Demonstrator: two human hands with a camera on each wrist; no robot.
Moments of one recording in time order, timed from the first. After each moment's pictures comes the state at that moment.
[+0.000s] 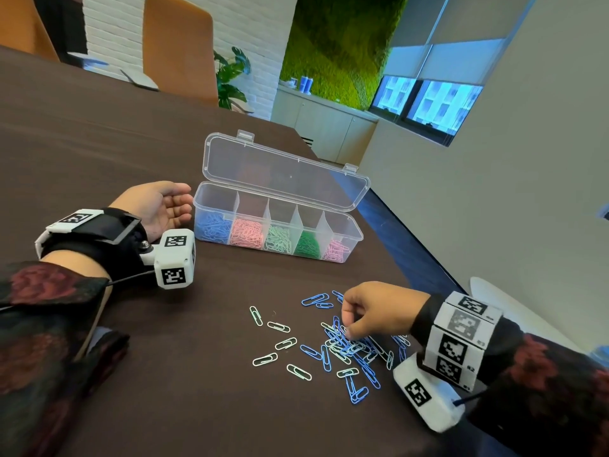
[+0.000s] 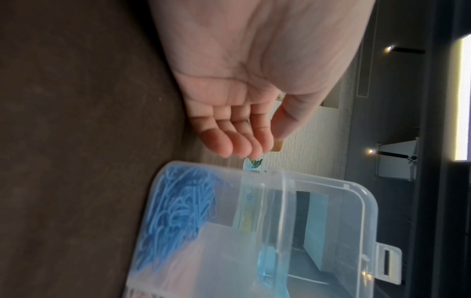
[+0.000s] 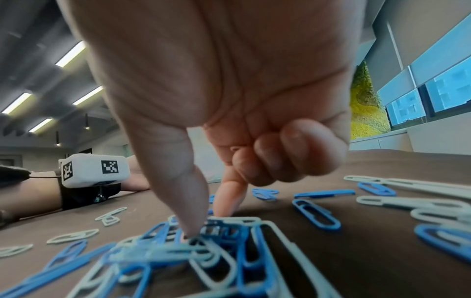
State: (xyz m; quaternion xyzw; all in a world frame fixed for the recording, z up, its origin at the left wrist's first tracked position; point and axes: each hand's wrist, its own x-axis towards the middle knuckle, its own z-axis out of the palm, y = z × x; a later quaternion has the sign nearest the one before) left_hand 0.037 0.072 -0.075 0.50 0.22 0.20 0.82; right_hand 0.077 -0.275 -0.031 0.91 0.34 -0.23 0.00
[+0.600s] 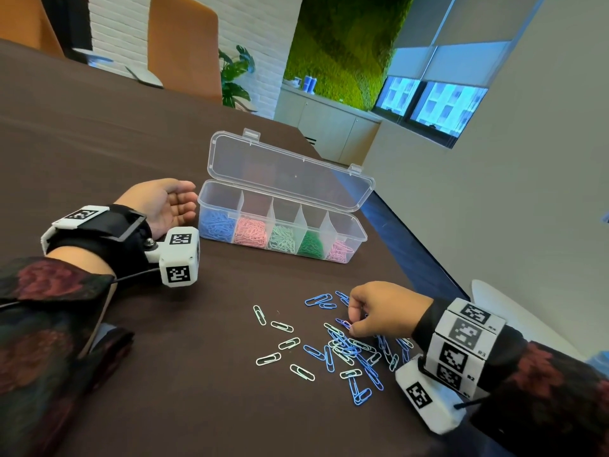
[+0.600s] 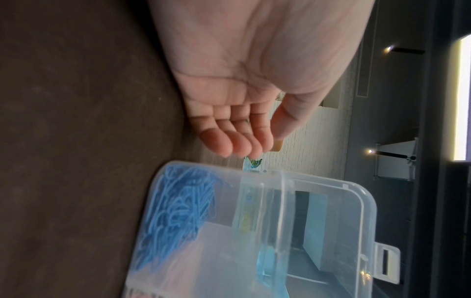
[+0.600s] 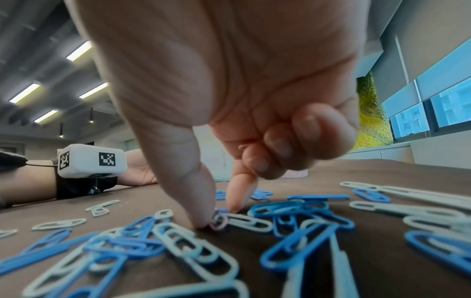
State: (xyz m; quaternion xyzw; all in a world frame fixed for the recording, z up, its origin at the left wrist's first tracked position) left_hand 0.037 0.070 -0.074 0.50 0.22 0.20 0.82; right_hand 0.078 -0.276 -0.035 0.93 0.34 -0.17 0.04
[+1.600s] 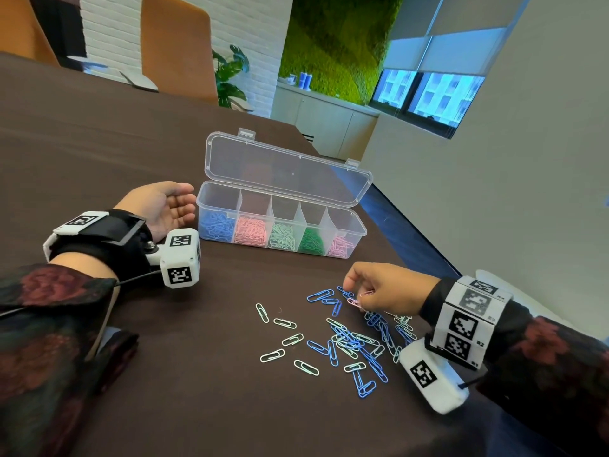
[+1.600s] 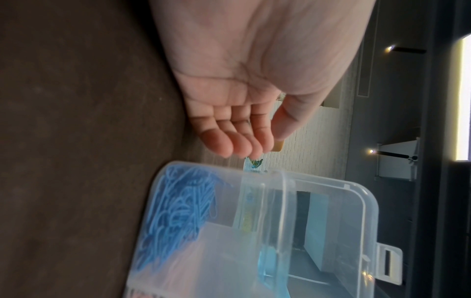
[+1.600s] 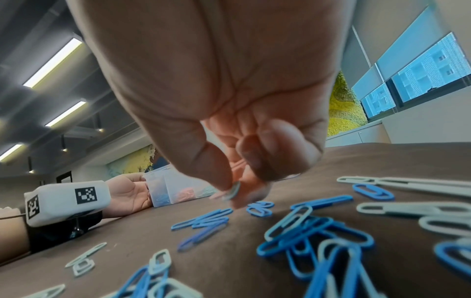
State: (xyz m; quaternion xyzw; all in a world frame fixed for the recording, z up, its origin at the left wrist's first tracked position) left_hand 0.038 0.072 -0.076 0.50 0.22 0.20 0.82; right_hand 0.089 -0.277 -0.026 0.92 0.32 -0.21 -0.08
